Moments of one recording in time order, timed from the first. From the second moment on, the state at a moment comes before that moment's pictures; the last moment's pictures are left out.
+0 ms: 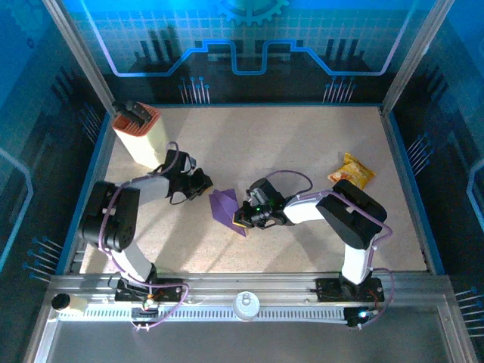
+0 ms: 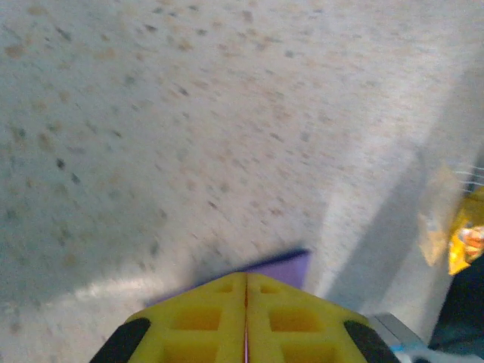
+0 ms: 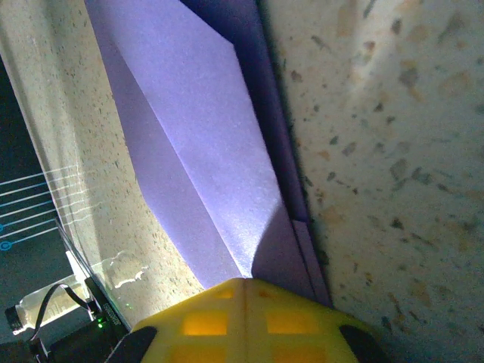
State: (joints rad) left arm -0.17 1.66 0.81 -0.09 0.50 -0.85; right arm 0.78 1.85 0.80 0.19 -0.47 1.08
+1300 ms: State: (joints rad) left arm -0.47 1.68 0.69 0.01 0.43 -0.93; right arm 0.83 1.73 0.77 0.04 -0.44 0.97
